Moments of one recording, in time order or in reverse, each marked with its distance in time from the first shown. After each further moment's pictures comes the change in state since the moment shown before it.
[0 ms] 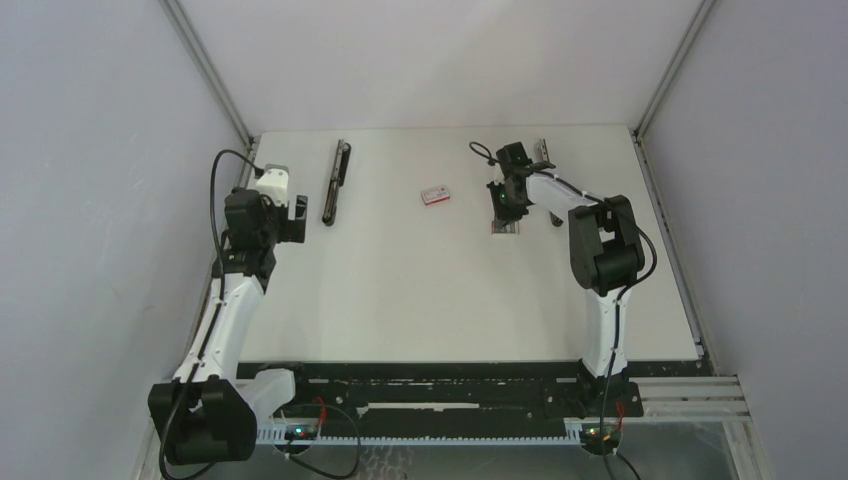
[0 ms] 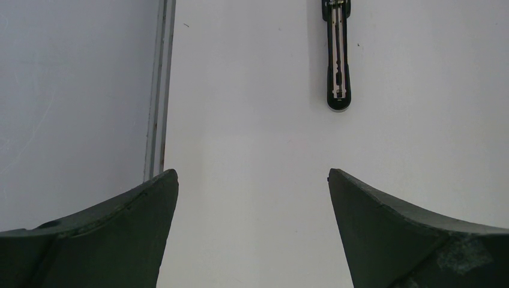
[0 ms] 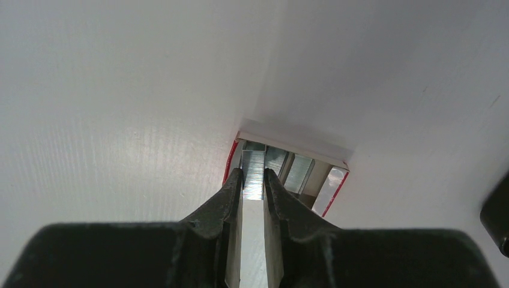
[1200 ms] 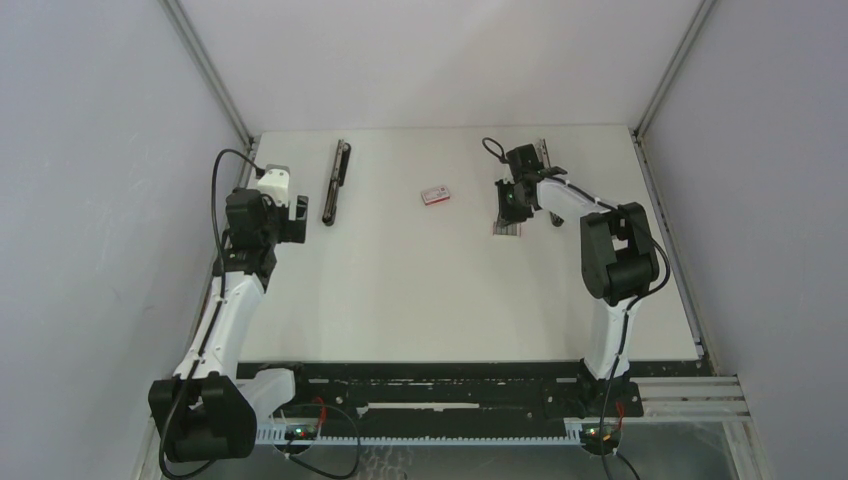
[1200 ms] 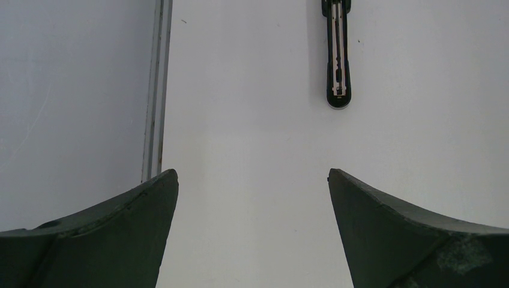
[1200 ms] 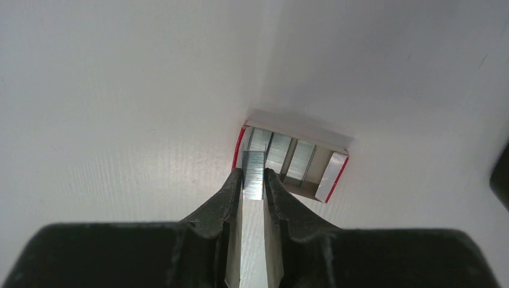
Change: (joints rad) left arm 0.000 0.013 0.000 0.000 0.000 0.000; right arm -0.024 -0.105 -0.109 0.089 -0.025 0.105
